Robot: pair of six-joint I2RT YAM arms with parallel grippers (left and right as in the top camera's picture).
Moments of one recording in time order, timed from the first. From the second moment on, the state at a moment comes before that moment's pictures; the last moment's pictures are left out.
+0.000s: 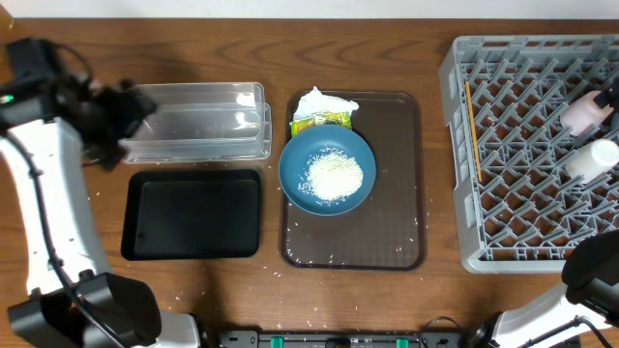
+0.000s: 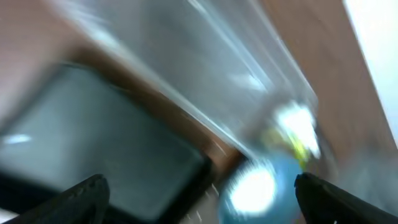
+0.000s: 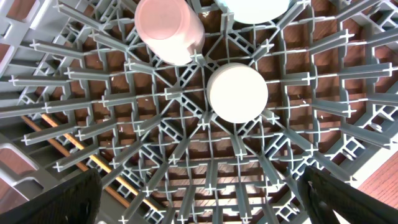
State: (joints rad) left arm 0.33 1.63 1.66 -1.26 0.38 -0.48; right arm -0.54 1.88 1.97 -1.29 0.01 0.38
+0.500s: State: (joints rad) left arm -0.40 1.67 1.66 -1.06 0.23 -0.29; right arm -0.54 1.88 1.97 -1.29 0.01 0.38
